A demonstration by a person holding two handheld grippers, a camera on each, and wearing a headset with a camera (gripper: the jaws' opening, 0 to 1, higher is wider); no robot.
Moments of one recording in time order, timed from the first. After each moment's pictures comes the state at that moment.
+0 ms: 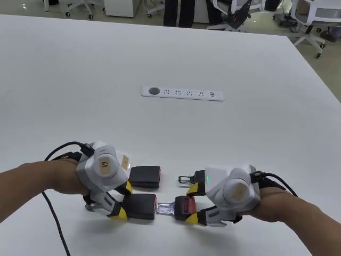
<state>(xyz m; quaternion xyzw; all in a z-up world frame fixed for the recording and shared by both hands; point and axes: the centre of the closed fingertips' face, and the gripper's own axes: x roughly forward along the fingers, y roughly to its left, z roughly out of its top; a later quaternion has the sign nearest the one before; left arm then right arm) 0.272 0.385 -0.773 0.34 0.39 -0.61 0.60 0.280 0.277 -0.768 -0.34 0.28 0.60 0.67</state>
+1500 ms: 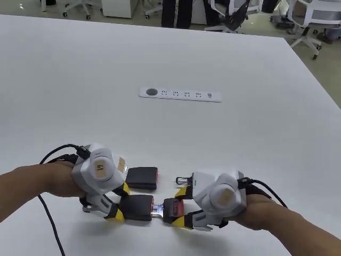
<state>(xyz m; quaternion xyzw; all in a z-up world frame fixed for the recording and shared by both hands) 0.276 0.387 -0.776 0.35 0.38 -0.61 0.60 0.277 0.302 -0.767 -0.32 0.27 0.60 0.68</state>
